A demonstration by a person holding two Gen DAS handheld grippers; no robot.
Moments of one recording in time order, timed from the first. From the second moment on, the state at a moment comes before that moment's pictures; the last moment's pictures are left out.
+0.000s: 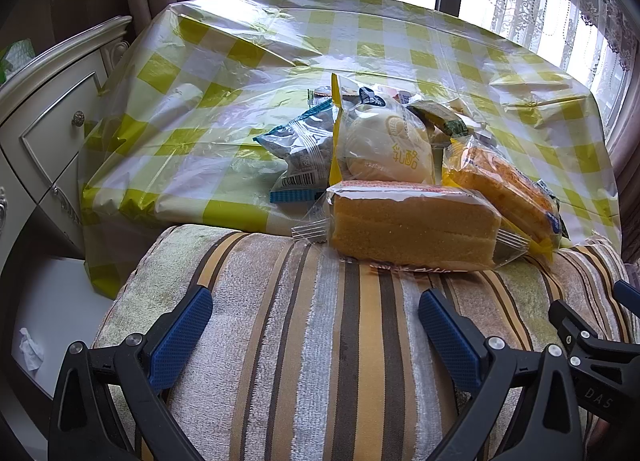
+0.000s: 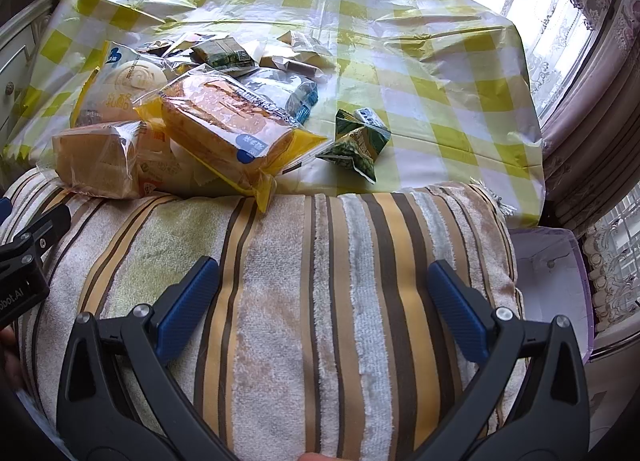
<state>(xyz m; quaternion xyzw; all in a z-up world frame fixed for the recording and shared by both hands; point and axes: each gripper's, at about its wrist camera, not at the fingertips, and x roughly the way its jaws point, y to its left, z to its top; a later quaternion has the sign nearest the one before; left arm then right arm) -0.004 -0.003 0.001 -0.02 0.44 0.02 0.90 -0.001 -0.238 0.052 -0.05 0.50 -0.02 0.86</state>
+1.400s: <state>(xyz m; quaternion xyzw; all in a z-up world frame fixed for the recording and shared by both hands) 0.071 0.016 -0.008 -0.31 0.48 -0.12 0.81 0.094 -0.185 0.039 -0.17 0.47 0.27 0.82</state>
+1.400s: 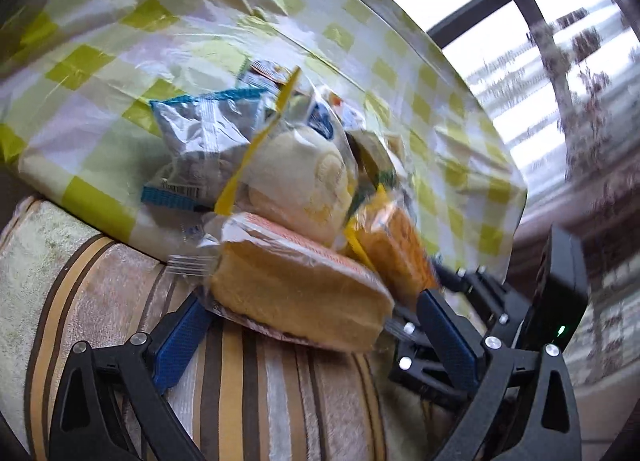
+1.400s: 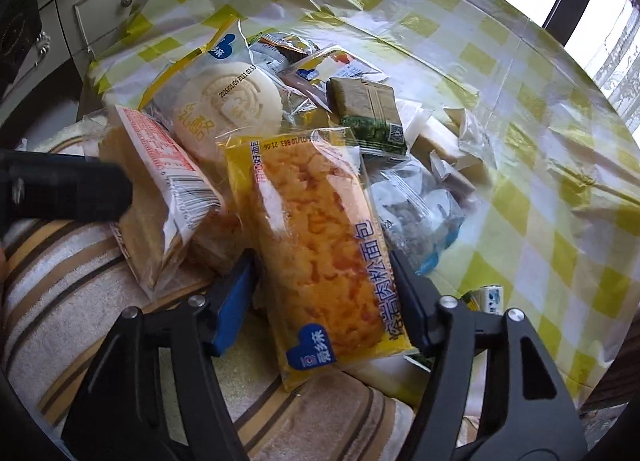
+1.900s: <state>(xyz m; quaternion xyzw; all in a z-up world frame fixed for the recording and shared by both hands) 0.068 0.034 -0.019 -0.35 0.49 -0.05 0.80 0.085 -0.206 0.049 -0.06 0.47 0.29 0.83</state>
